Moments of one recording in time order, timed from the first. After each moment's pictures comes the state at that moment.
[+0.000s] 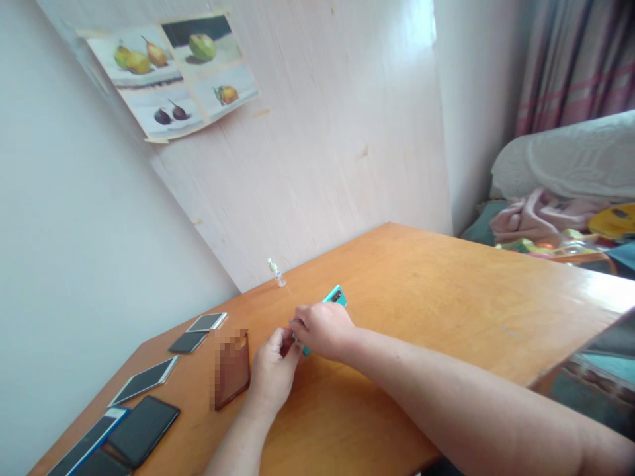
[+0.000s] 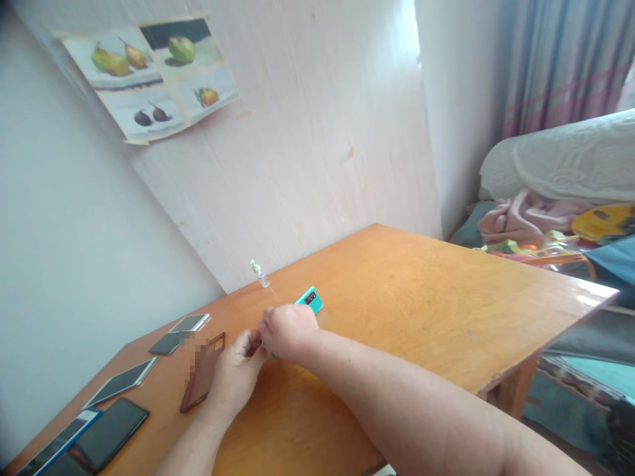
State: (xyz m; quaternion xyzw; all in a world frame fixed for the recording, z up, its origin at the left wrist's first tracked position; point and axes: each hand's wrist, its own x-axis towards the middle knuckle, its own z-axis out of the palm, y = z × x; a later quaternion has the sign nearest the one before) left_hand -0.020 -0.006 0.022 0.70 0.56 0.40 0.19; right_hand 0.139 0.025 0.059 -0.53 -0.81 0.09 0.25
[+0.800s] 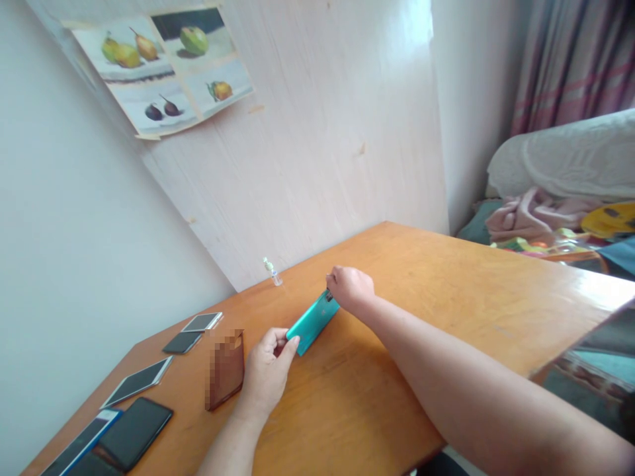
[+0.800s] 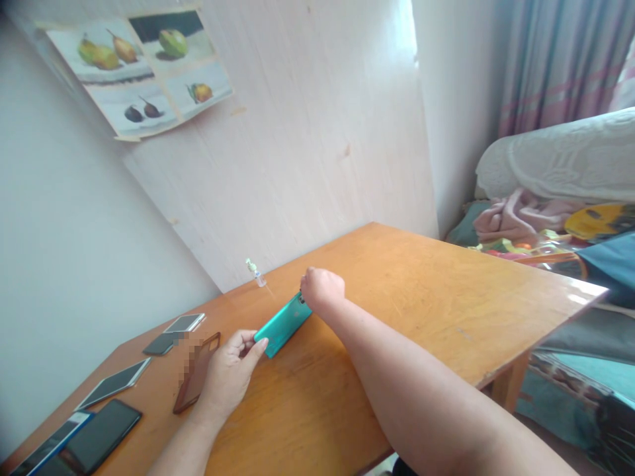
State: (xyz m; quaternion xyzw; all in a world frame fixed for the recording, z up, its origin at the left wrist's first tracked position) left_hand -0.023 -0.006 0.019 0.71 0.56 0.40 0.18; right_hand 0.196 0.074 0.065 -0.68 -0.69 0.08 0.25
